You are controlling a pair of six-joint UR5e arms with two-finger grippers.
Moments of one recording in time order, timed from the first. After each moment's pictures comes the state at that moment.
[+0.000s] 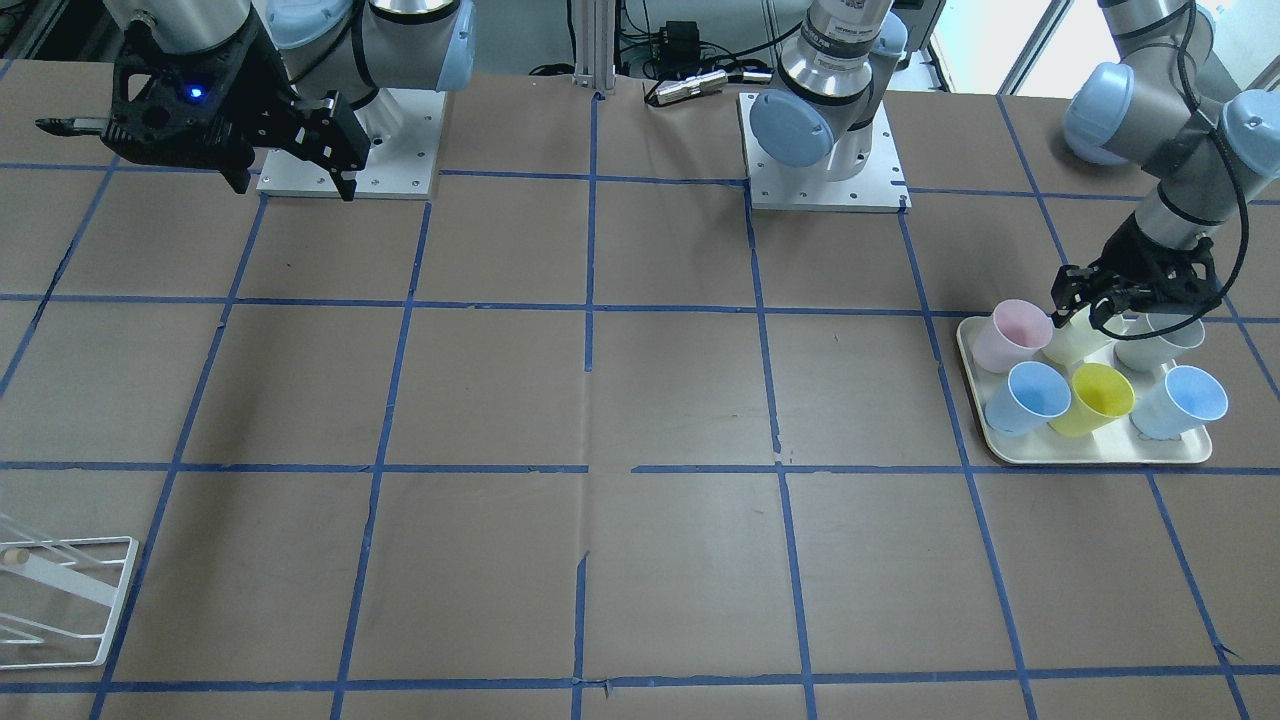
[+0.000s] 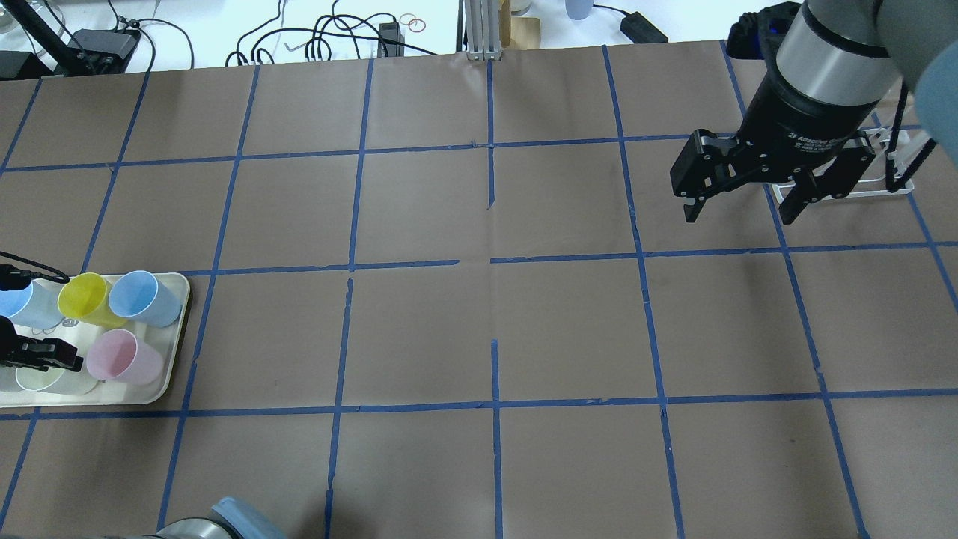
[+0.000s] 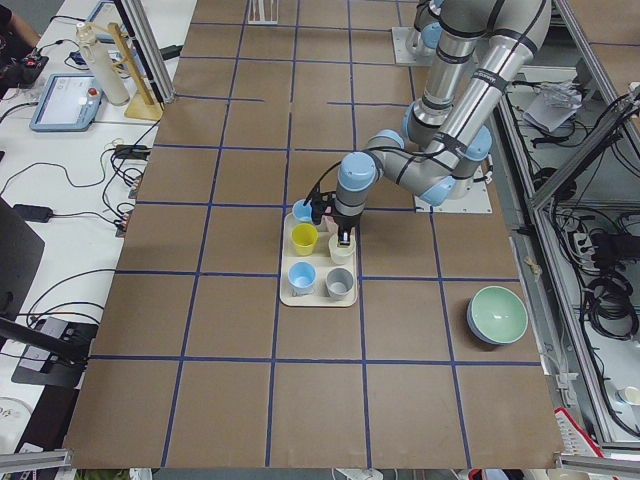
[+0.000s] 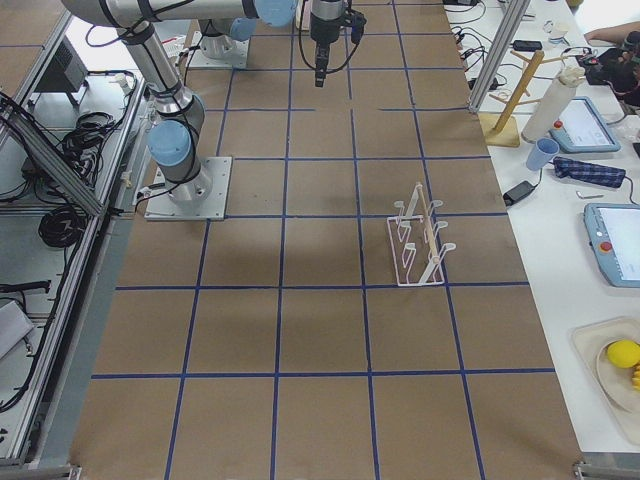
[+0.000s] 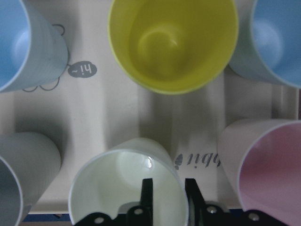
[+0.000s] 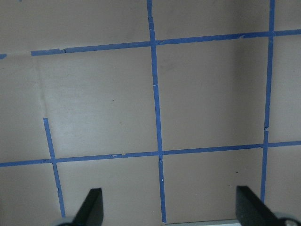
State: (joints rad) left arm -0.66 -1.63 -2.20 -0.84 1.55 0.94; right arm 1.54 -1.68 1.62 -1.44 -1.56 0.04
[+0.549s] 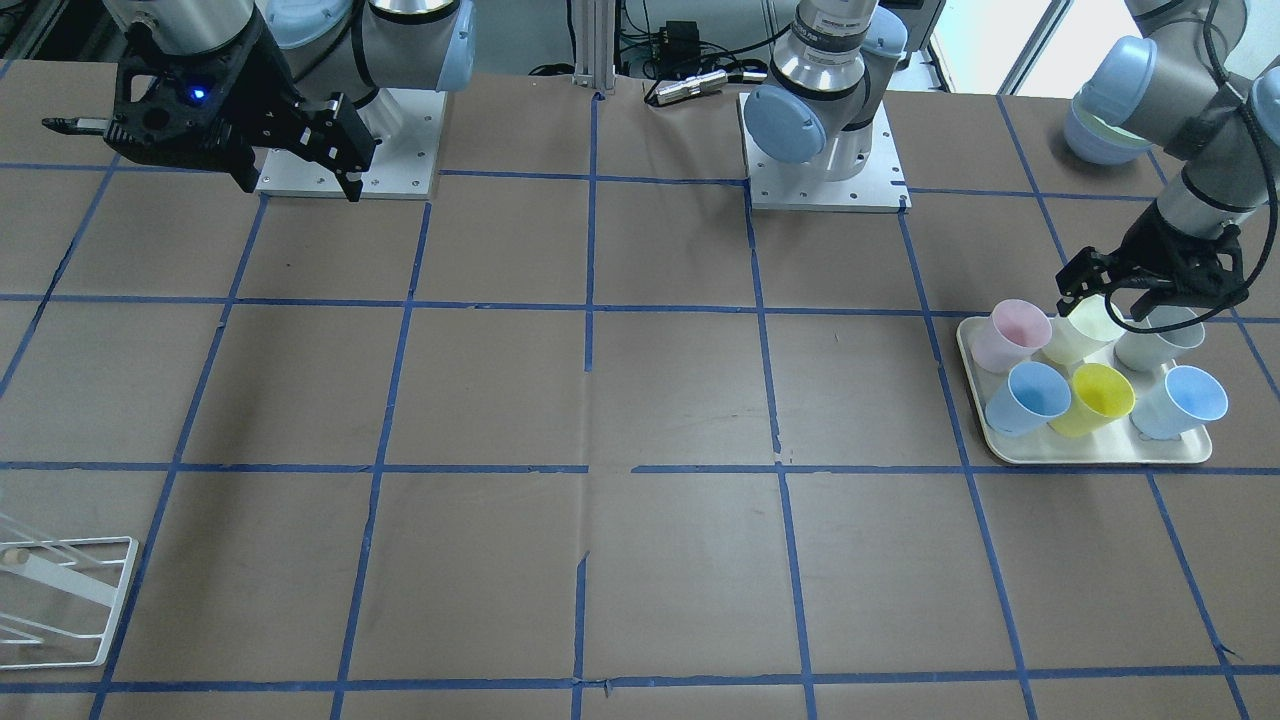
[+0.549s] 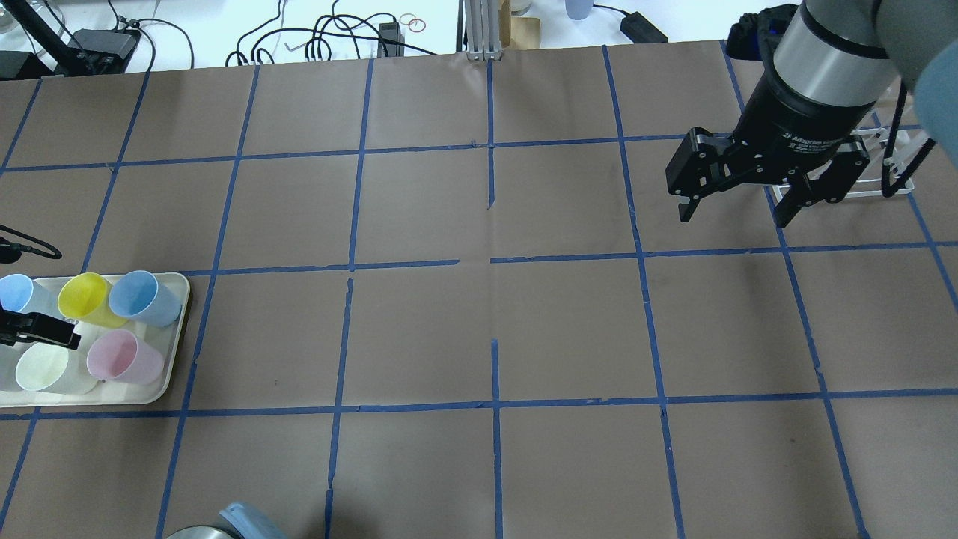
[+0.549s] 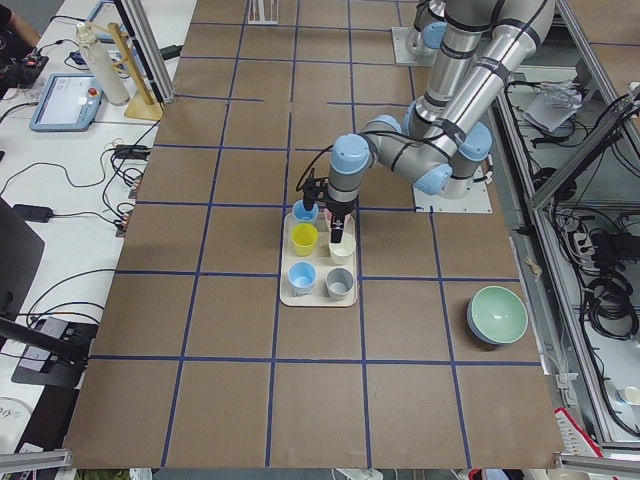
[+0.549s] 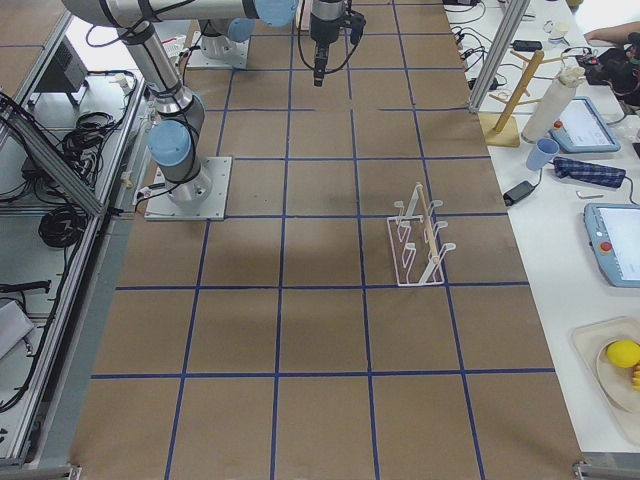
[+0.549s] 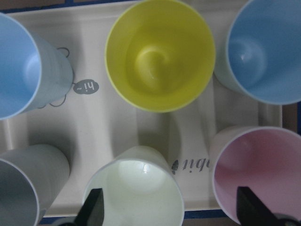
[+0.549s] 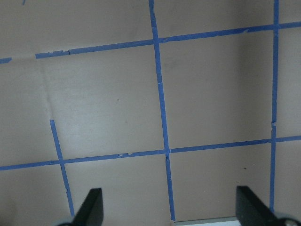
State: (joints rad) left arm -0.74 -1.58 -2.08 -1.01 1.57 0.94; right arm 1.55 -1.68 1.62 -1.44 -1.54 0.09
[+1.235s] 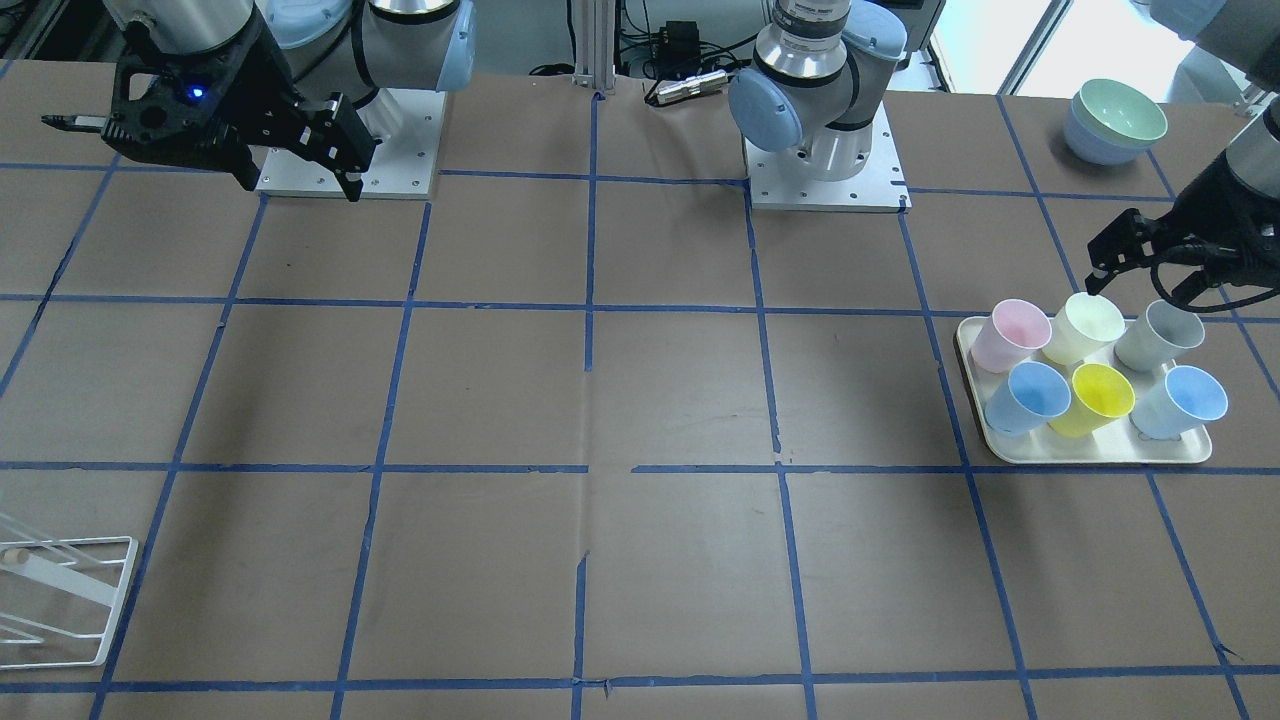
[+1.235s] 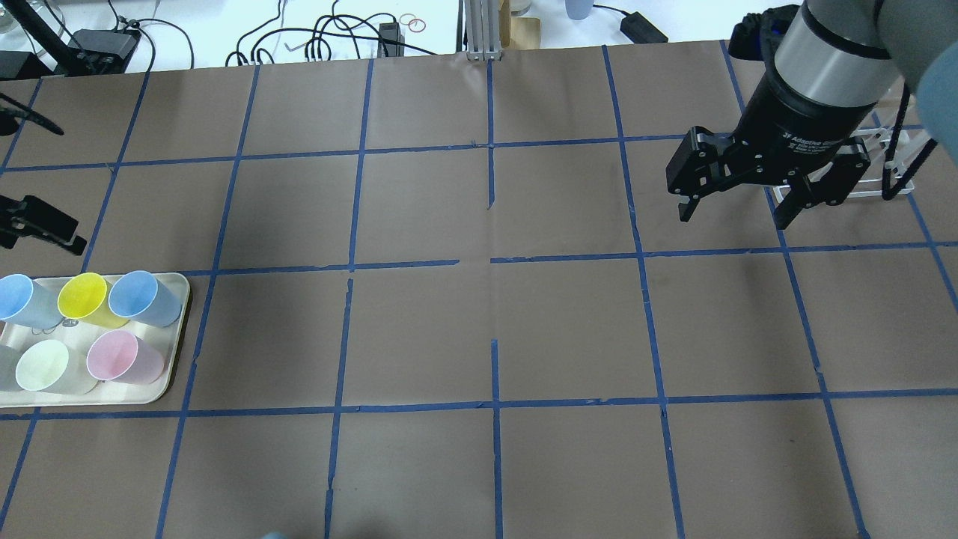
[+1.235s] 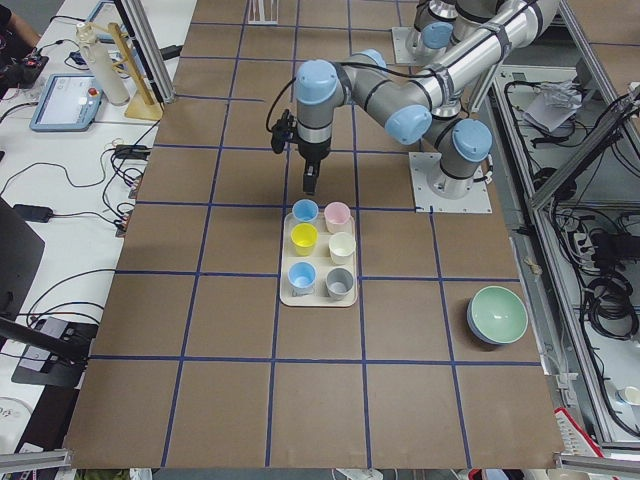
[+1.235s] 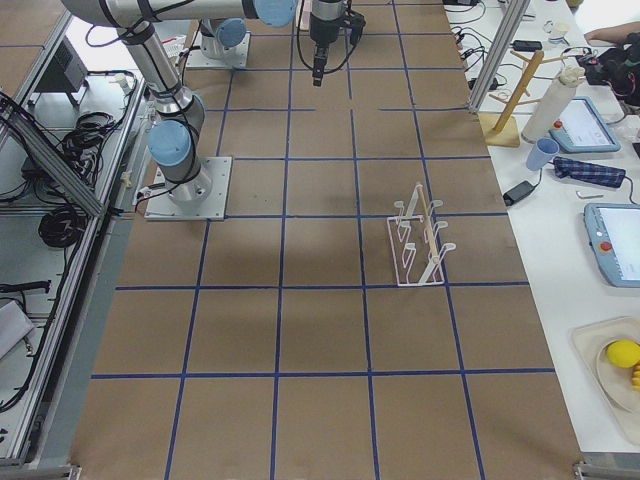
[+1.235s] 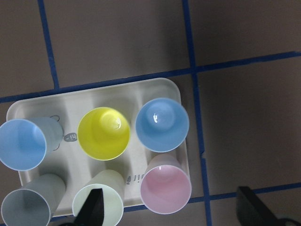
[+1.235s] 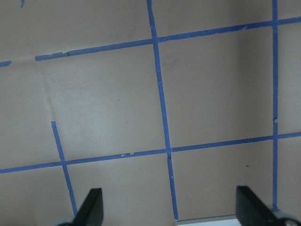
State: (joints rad) left arm -1.04 -1.54 -1.75 -1.41 1.57 0.67; right arm 1.54 -1.68 1.62 -1.43 -1.54 0.10
